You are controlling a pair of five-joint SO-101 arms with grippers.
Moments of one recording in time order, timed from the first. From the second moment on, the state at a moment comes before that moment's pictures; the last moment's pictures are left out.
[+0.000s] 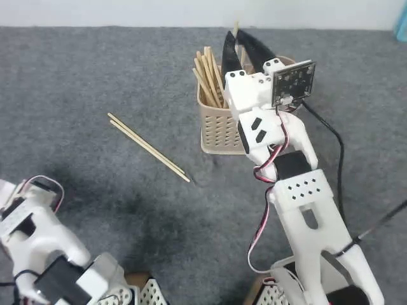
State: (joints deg) left arm -56.3 -15.4 60.3 29.8 21.5; right arm -22.9 -32.1 38.9 -6.3 -1.8
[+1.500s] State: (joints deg) left arm -56.3 -15.4 60.3 29.8 21.5; right arm -50.5 17.1 16.6 40.9 10.9
